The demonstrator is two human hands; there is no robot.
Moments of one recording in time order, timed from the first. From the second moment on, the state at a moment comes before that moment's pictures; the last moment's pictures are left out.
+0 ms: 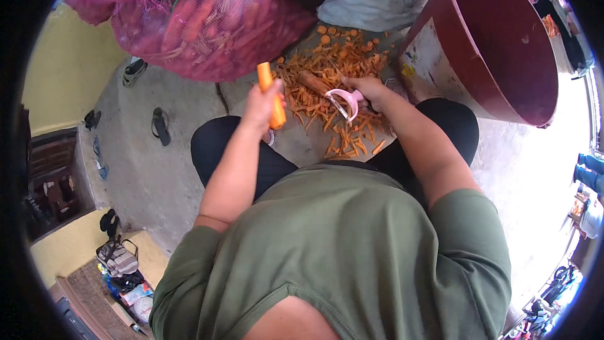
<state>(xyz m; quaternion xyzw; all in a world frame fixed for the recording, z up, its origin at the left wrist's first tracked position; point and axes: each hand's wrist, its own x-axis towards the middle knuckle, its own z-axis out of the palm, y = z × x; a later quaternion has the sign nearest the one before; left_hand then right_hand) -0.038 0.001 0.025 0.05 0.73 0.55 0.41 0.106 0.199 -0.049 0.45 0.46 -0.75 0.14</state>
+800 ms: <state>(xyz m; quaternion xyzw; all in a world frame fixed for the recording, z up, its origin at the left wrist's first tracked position) -0.027 0.006 0.039 -0.02 0.44 0.76 0.48 0.085 0.178 0.022 0.30 0.25 -0.91 0.09</state>
